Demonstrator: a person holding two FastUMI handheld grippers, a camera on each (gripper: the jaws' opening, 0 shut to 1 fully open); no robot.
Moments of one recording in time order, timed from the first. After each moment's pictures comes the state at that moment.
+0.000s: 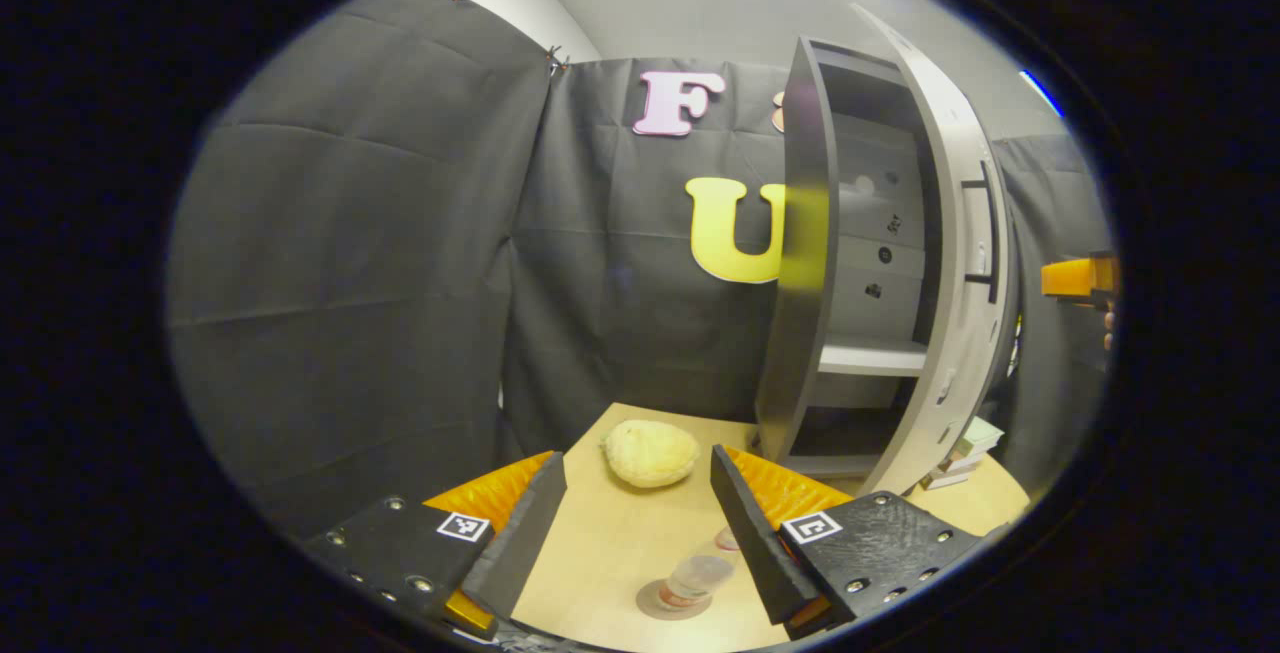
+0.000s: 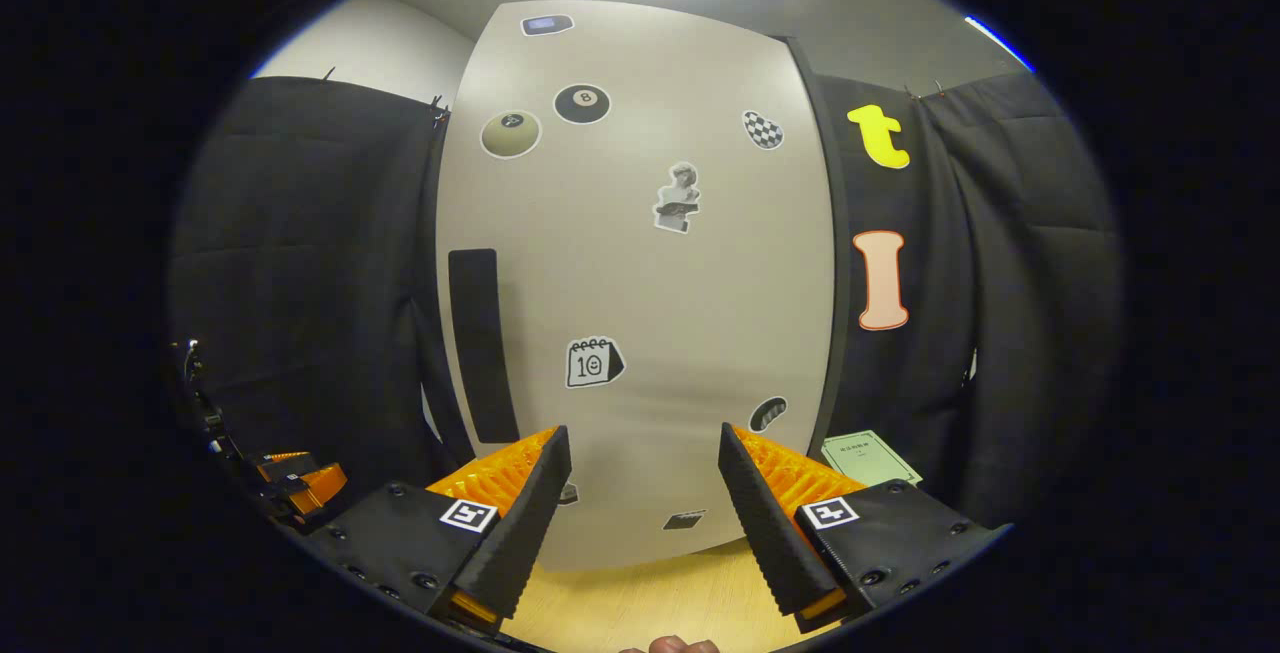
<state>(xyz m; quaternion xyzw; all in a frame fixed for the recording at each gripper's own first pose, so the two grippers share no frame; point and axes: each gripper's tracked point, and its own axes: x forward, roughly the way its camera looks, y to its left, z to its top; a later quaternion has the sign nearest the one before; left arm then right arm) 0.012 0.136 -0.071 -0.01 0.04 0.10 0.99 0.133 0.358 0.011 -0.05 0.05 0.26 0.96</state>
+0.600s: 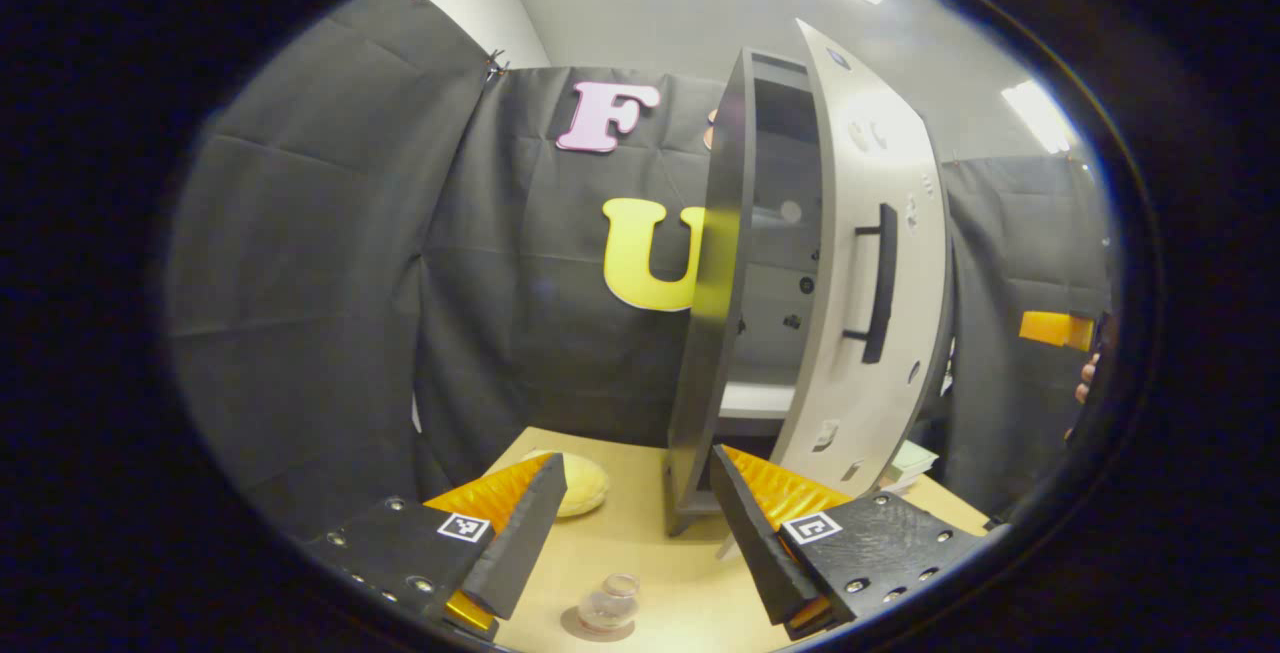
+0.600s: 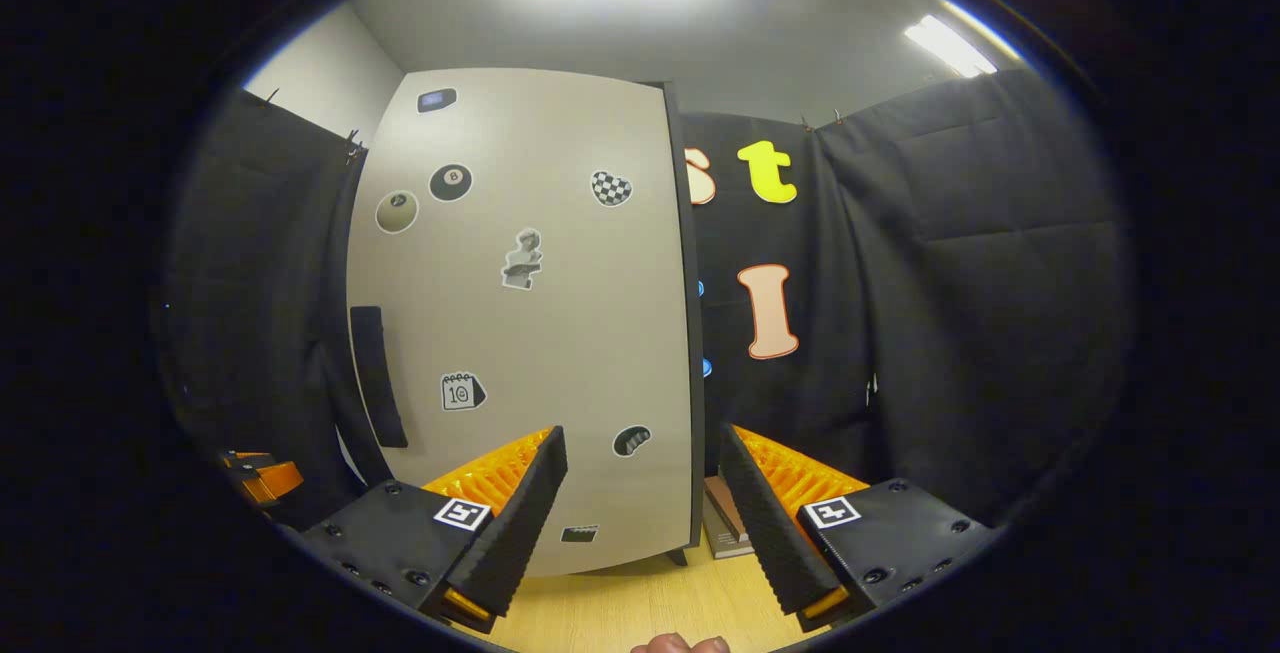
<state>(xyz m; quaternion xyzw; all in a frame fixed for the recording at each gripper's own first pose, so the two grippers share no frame) 0.063 0.050 -0.010 -0.03 0.02 -0.01 1.00 0.142 0.270 0.036 0.00 -0.02 0.13 0.99</state>
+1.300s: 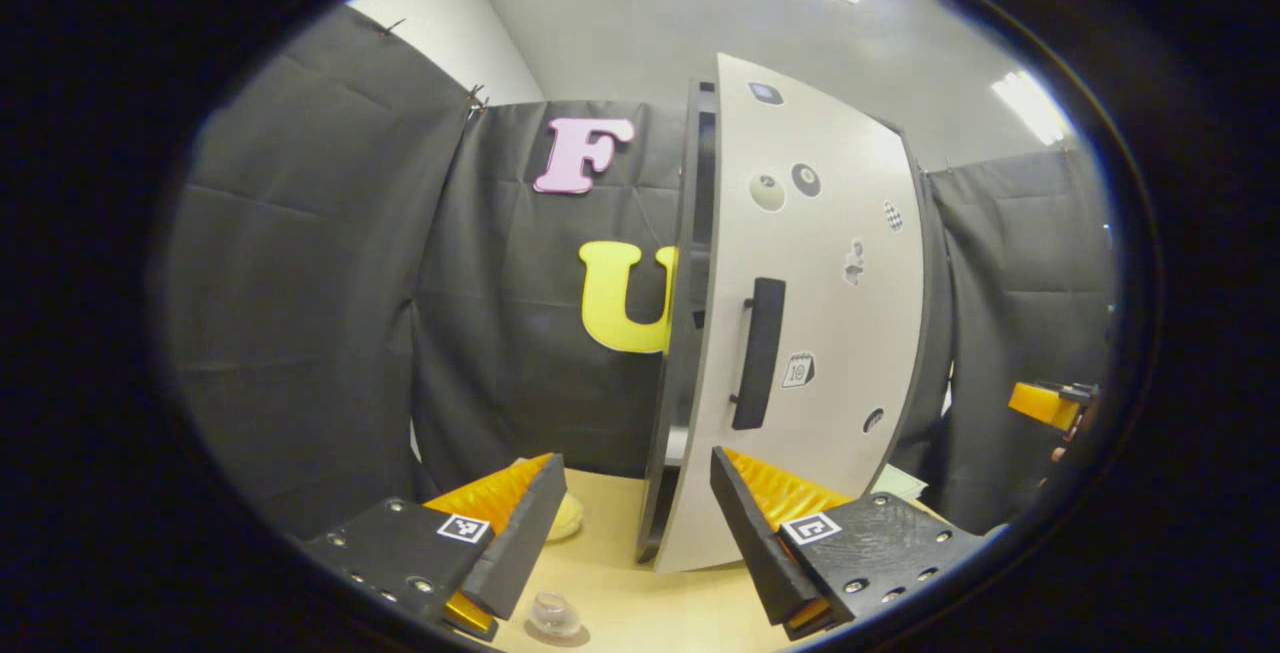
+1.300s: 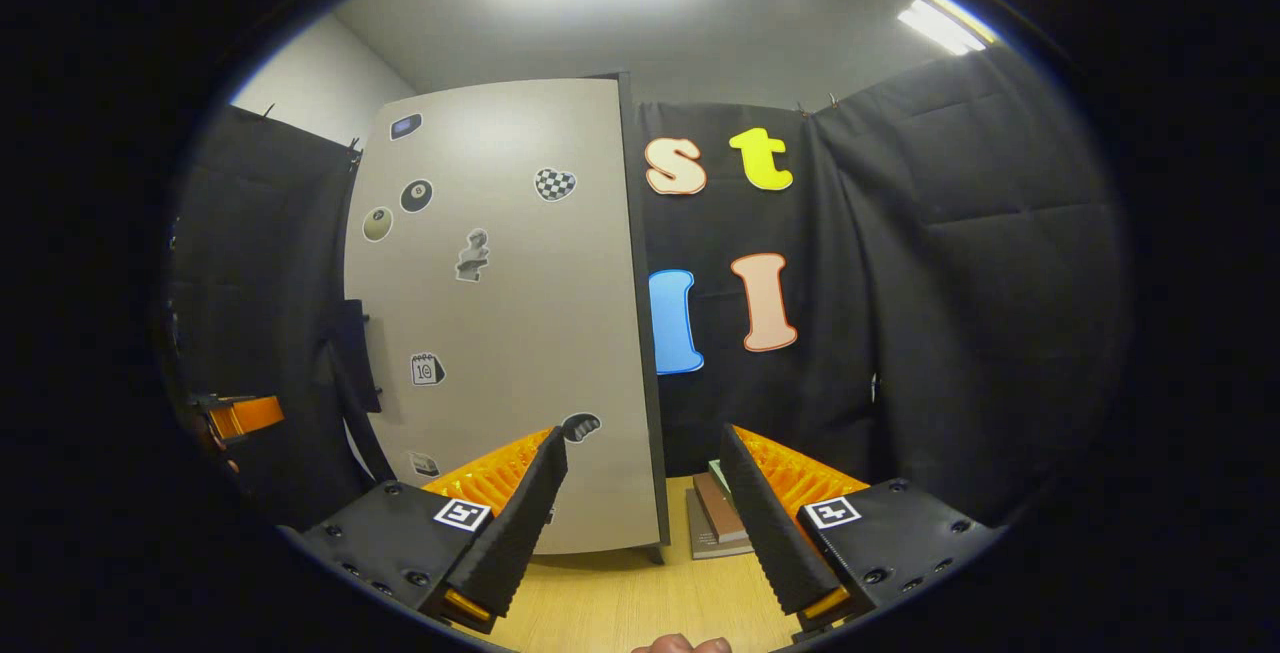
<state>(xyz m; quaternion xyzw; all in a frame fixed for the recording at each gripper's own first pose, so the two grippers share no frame) 0.055 -0.032 0.059 0.01 -0.02 0.02 1.00 0.172 0.201 0.016 -0.01 0.00 0.16 0.99</state>
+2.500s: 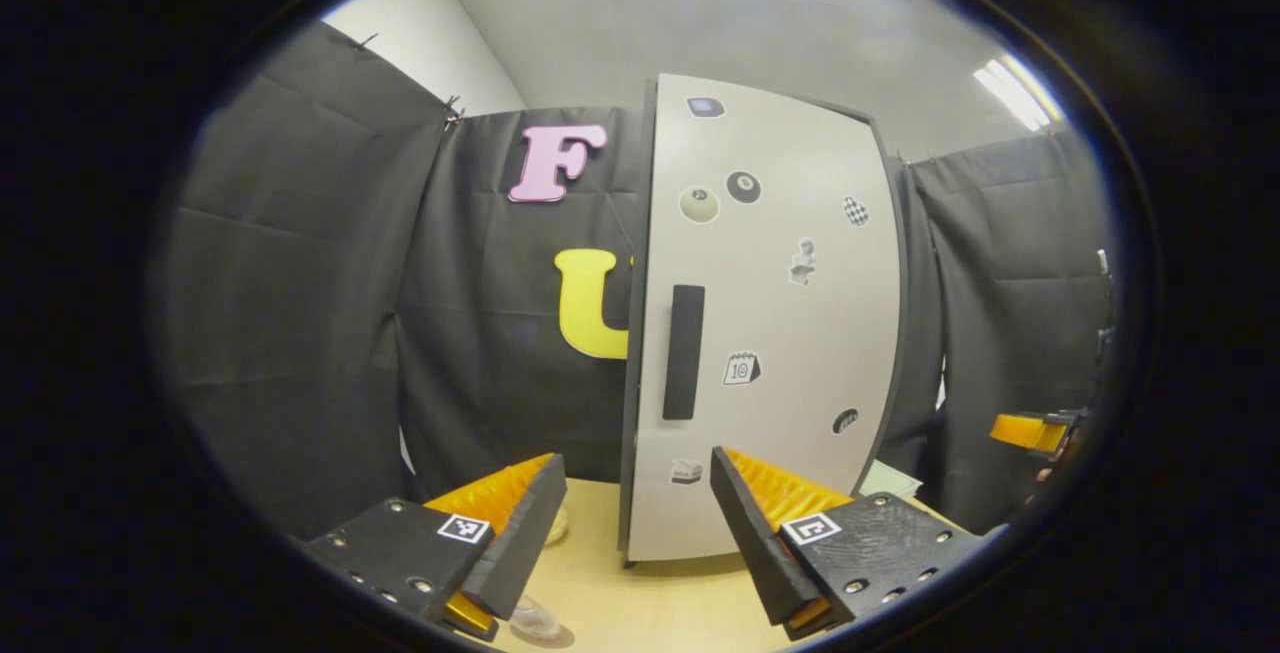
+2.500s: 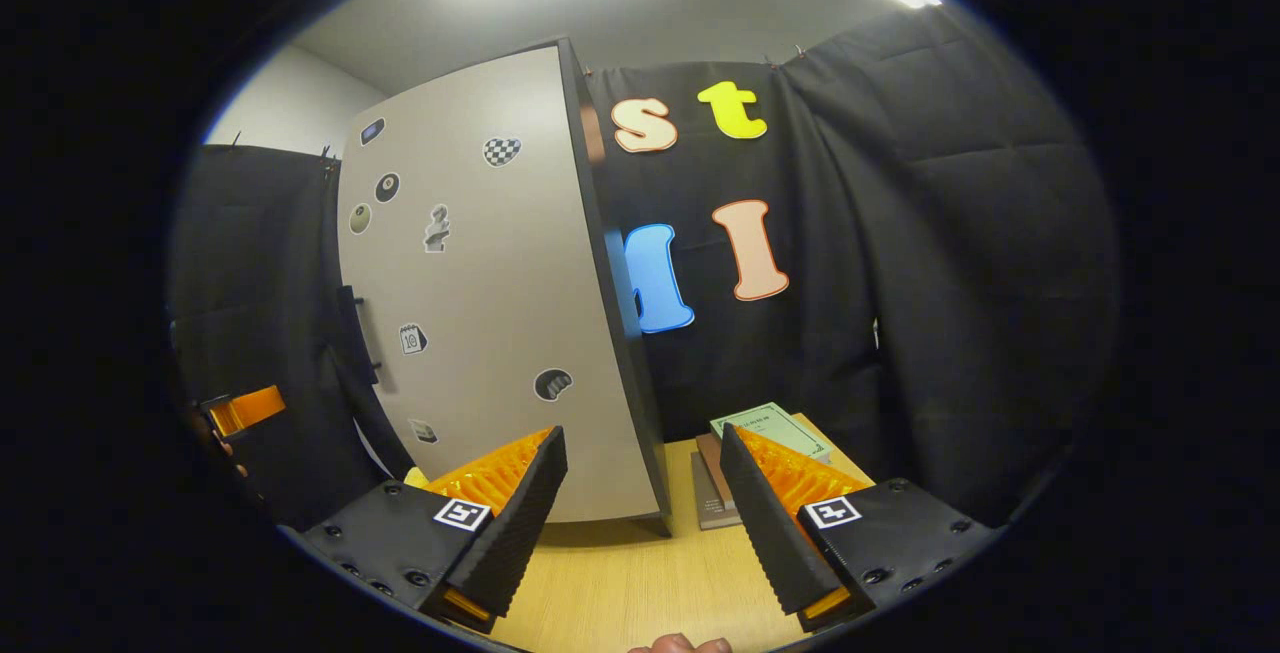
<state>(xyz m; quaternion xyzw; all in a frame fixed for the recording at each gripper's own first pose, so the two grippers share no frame) 0.056 -0.079 0.053 0.02 -0.01 0.02 1.00 0.194 0.175 -0.022 0.04 0.07 0.16 0.98</state>
